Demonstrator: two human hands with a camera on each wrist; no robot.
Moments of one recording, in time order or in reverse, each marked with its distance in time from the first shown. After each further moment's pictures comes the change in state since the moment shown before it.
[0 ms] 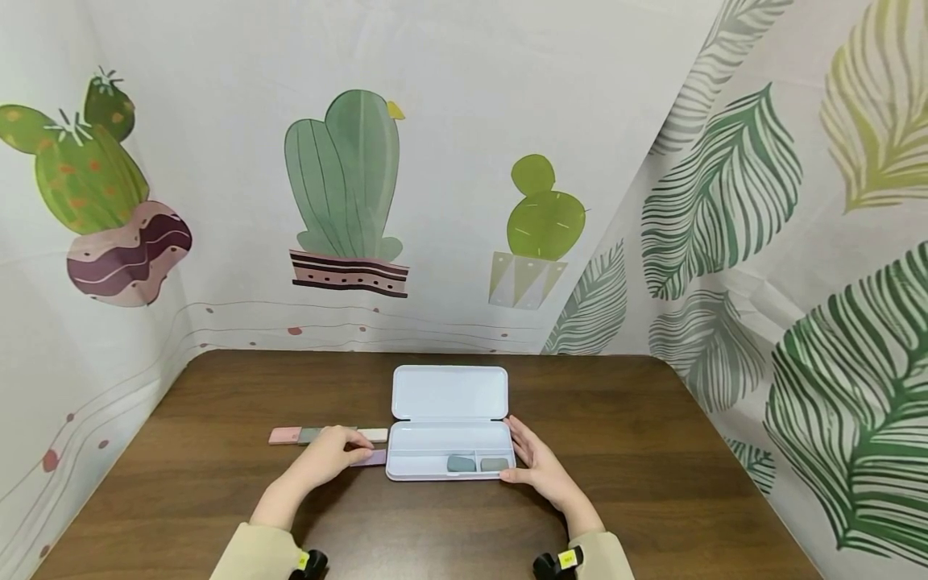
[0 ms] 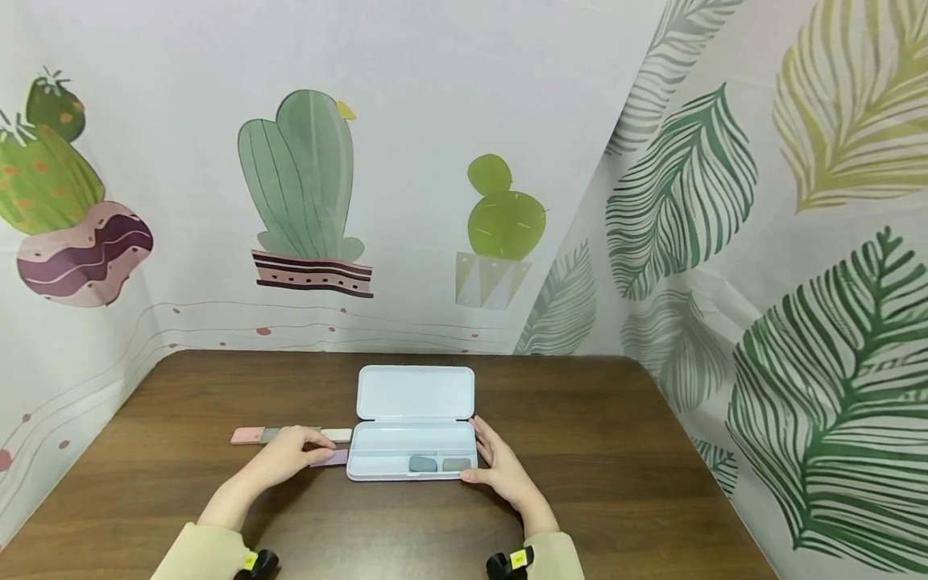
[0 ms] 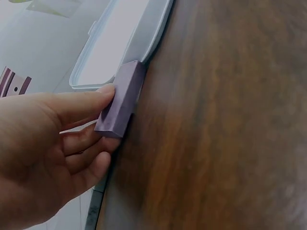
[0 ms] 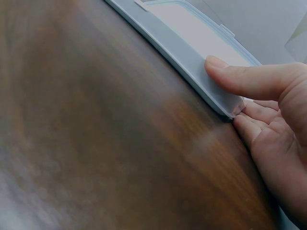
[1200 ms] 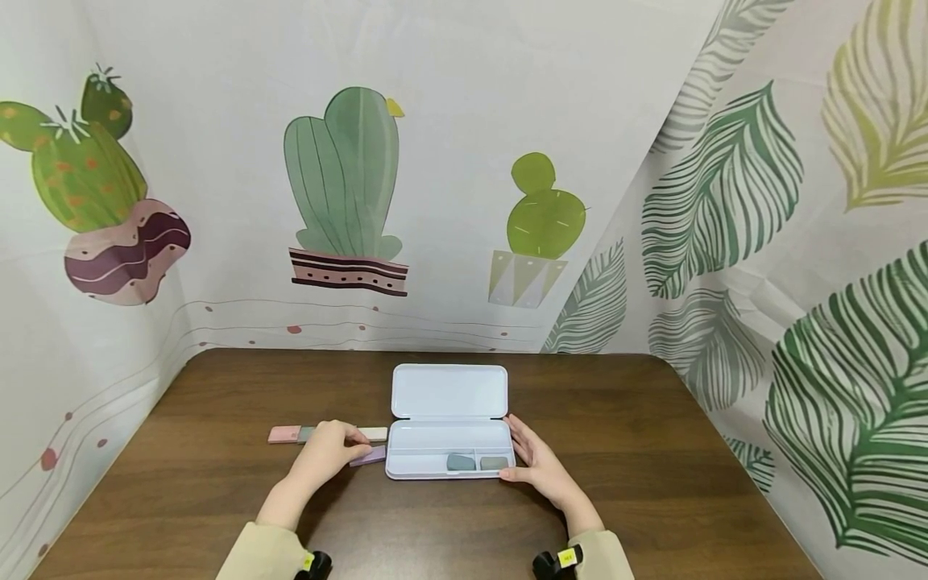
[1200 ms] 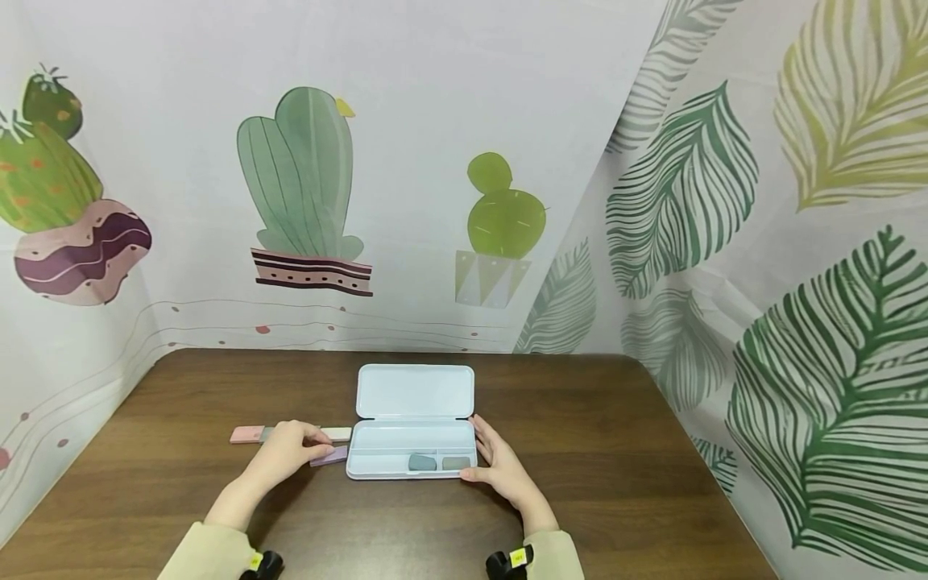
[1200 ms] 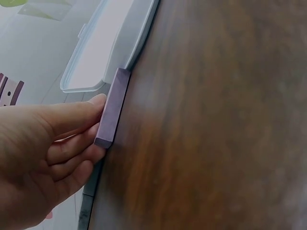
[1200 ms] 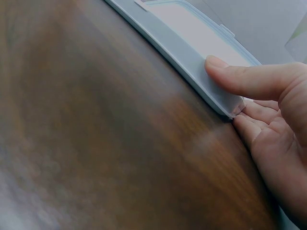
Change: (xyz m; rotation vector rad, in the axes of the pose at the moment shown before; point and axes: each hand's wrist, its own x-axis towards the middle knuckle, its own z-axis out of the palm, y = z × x) left_hand 0.001 0.004 0.007 0.012 0.159 -0.127; right_hand 0.000 0.000 0.000 0.003 -0.002 0.014
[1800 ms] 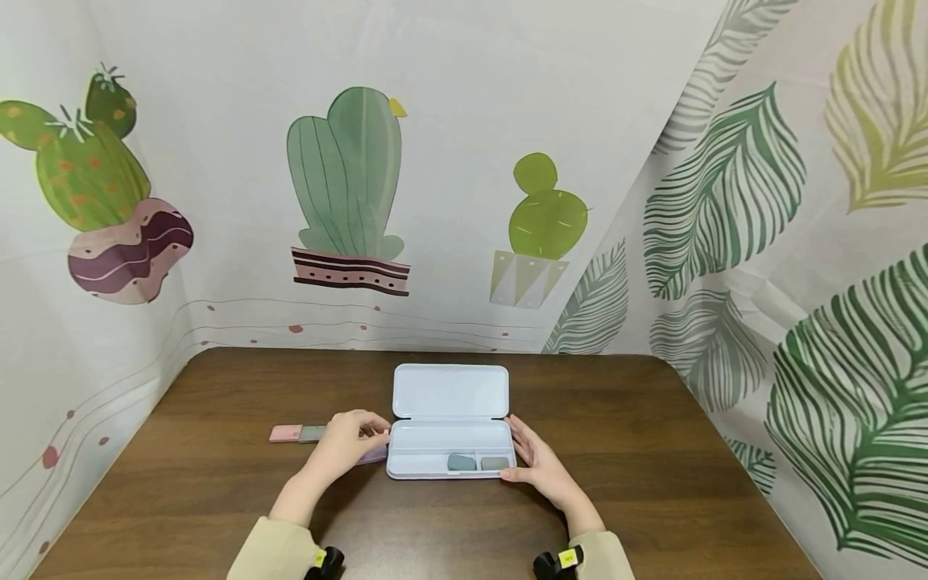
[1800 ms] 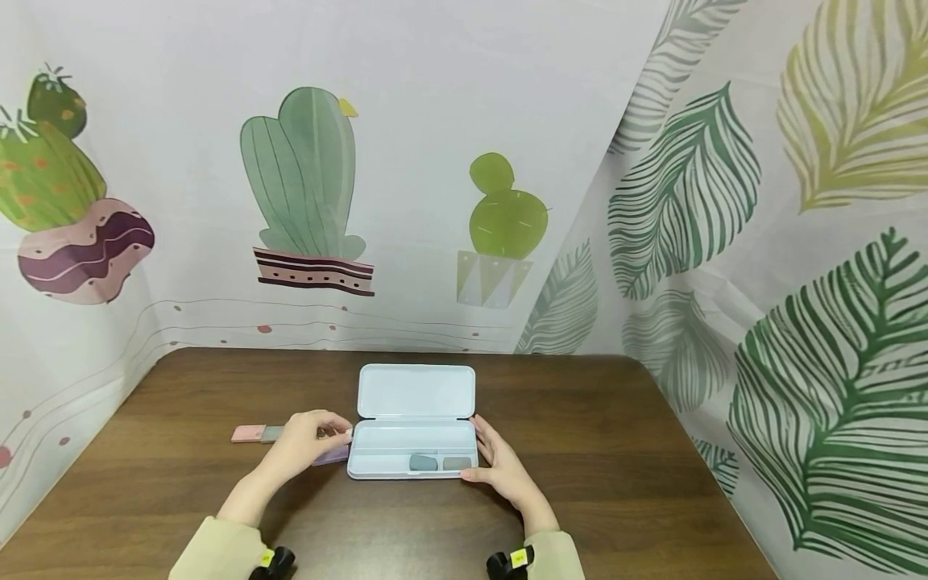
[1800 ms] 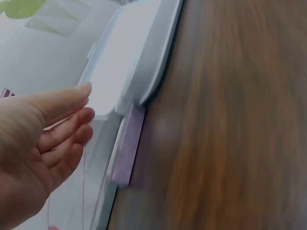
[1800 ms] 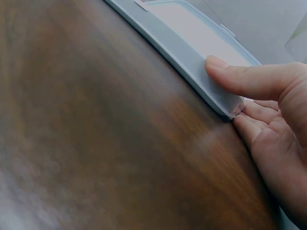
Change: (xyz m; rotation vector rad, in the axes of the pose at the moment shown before) left_hand 0.011 0.023 0.005 -0.101 0.073 0.103; right_hand 0.000 0.001 0.000 -0.008 0.009 0.005
